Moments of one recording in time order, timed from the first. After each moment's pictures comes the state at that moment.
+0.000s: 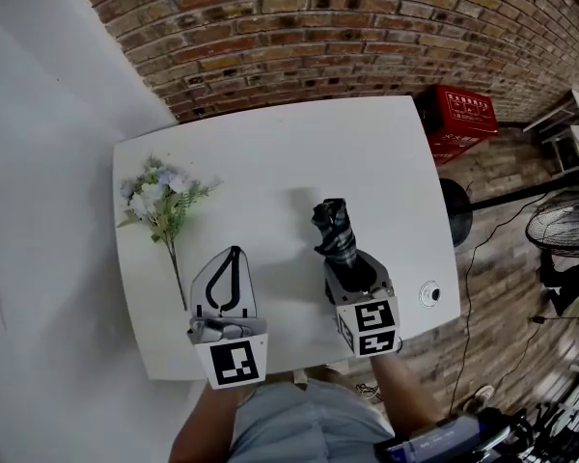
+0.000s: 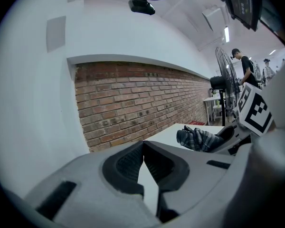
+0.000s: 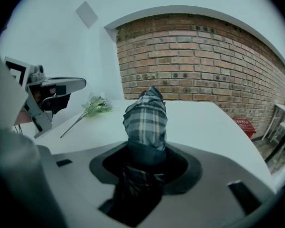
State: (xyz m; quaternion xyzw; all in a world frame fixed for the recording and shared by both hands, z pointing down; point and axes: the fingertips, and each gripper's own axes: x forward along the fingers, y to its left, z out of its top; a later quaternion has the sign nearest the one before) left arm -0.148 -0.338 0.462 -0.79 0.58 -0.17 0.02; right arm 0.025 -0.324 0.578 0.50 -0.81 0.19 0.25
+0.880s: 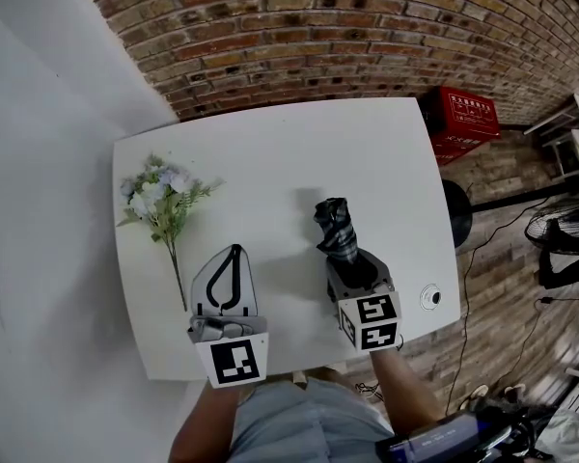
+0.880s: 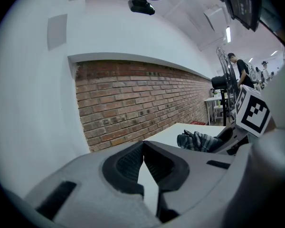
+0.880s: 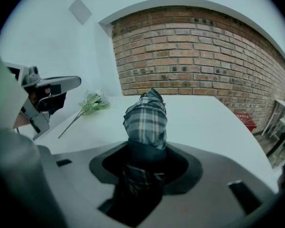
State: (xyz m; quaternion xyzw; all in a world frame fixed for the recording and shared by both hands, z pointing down) left arm -0.151 -0.344 0.465 -0.79 0.59 -0.16 0.01; right arm 0.026 -0.331 0.590 0.49 -0.80 0.22 0.27
